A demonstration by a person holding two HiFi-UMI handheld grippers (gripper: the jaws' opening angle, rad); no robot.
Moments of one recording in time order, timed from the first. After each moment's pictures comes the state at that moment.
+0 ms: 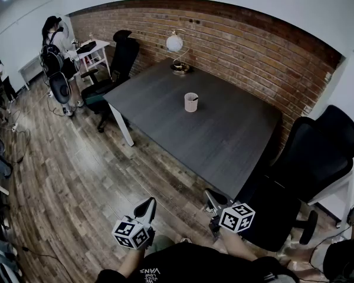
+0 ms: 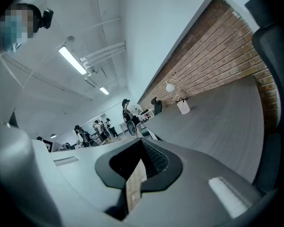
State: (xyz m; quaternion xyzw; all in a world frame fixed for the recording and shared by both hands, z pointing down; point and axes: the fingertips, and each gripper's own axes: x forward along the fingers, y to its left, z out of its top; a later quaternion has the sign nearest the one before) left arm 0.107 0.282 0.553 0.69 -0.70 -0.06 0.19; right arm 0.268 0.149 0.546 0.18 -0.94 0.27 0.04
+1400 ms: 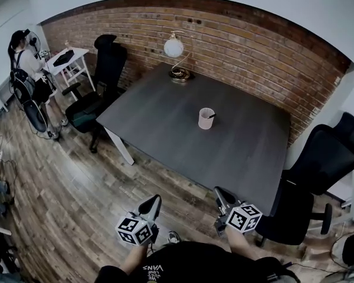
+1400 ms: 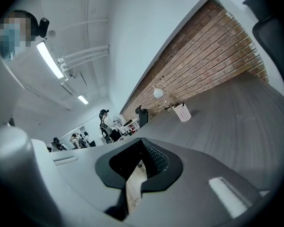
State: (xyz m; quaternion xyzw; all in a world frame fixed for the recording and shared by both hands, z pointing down) left arm -0.131 0.146 0.555 0.77 -0.60 -0.06 0.21; right arm 0.072 0.046 0.541 0.32 -0.90 0.29 -0.01
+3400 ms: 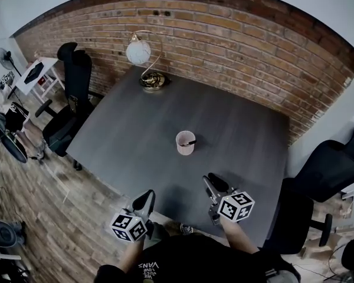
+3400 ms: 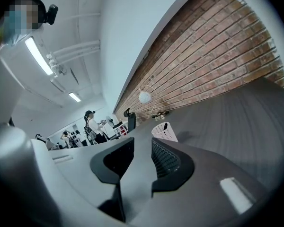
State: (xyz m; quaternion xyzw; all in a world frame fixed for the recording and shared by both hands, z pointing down) left arm -0.135 -0.109 0.568 0.78 -0.58 -0.02 0.24; right arm 0.058 -0.208 0.557 0.34 -0.90 0.27 0.01
